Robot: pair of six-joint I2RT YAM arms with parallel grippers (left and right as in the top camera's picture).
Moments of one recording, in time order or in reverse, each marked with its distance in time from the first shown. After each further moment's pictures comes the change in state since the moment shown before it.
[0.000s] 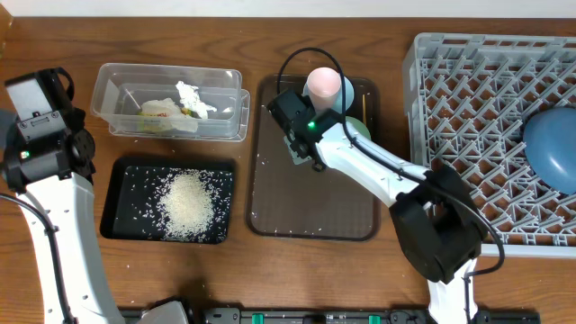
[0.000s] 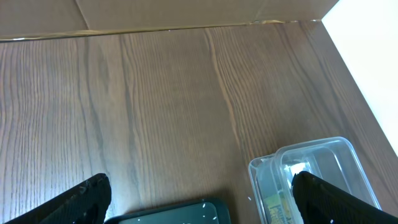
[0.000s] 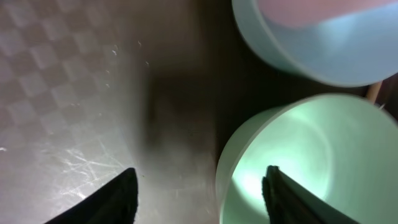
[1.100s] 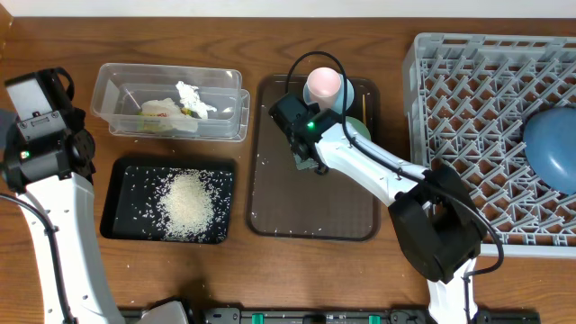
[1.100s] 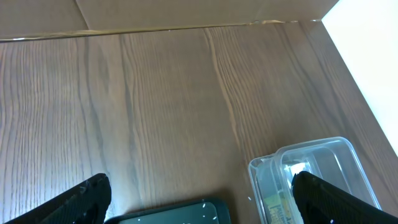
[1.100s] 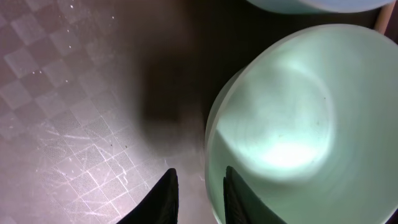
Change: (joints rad) left arm 0.000 0.000 0.000 0.000 0.000 0.000; right arm 0.000 0.001 0.000 -0.103 -0.005 0.116
